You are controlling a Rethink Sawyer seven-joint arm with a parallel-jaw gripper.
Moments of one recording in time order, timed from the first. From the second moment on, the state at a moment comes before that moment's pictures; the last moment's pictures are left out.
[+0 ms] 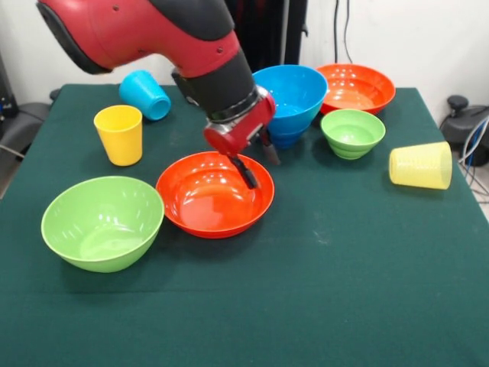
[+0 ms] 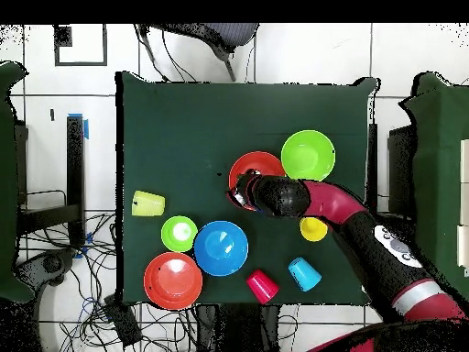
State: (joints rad) arm -0.88 -0.38 0.70 1.76 -0.44 0.52 0.83
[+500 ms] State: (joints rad) arm -0.84 -0.32 0.68 1.76 -0.44 0.48 0.83
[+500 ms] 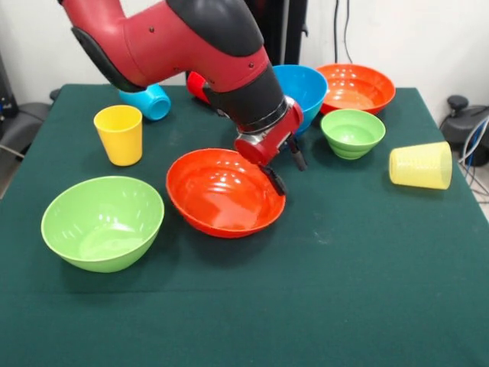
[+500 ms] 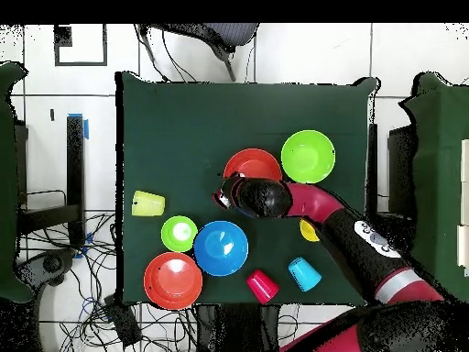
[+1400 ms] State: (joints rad) arm -0.63 -0.38 0.44 1.71 -0.47 0.41 0.83
